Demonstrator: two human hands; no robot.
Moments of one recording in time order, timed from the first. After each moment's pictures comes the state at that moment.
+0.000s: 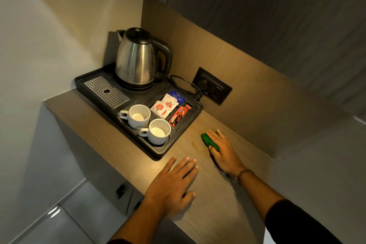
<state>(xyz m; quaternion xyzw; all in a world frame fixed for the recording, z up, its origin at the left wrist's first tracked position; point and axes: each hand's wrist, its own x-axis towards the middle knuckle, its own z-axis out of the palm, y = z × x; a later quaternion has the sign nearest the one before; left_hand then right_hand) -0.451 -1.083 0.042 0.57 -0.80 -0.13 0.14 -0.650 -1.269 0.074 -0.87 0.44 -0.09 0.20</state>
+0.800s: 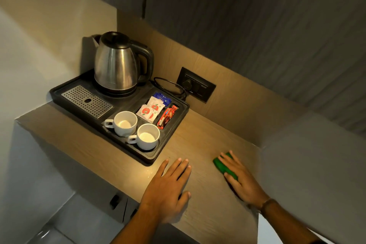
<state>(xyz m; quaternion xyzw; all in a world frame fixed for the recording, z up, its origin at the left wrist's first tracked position) -0.450 -1.083 0.036 0.57 -0.80 -0.13 0.16 -0.754 -1.195 0.071 -0.87 0.45 -0.10 0.19</state>
